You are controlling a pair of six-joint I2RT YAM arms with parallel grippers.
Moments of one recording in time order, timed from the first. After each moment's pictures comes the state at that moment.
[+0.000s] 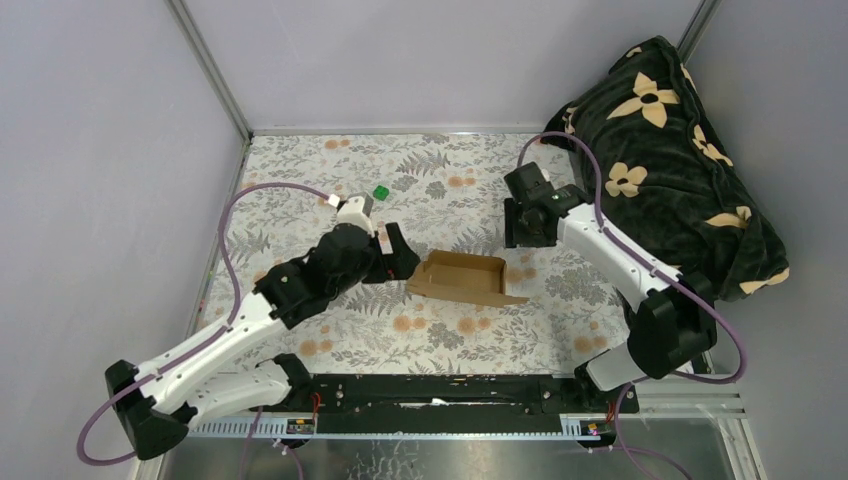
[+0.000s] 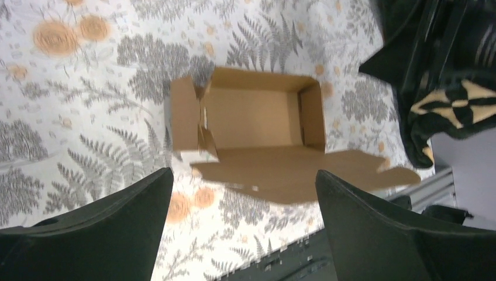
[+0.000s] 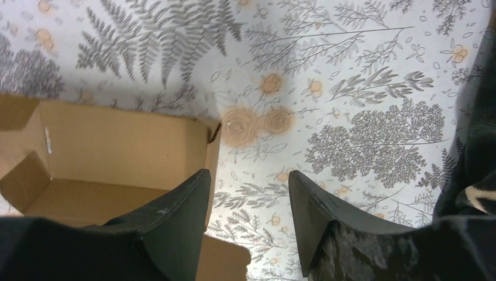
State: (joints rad) left arm -0.81 0.99 0.92 -0.50 -0.22 -0.73; right arm 0.51 1.49 1.23 -0.89 0.26 0.41
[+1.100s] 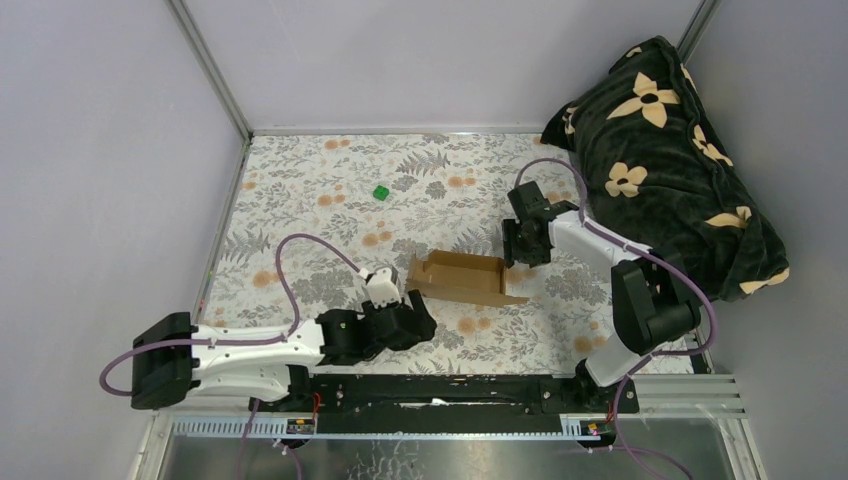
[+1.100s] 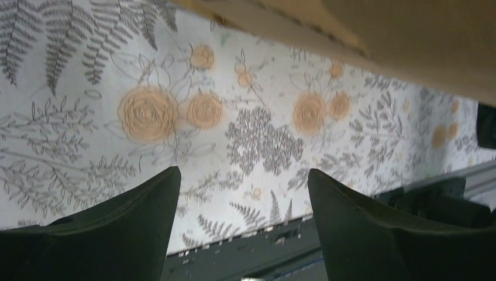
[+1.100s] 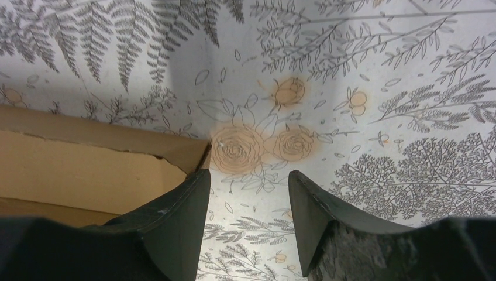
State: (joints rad) left arm -1.29 1.09 0.56 -0.39 -0.49 -1.29; right arm 0.39 1.63 1.06 -0.66 0.09 0.34
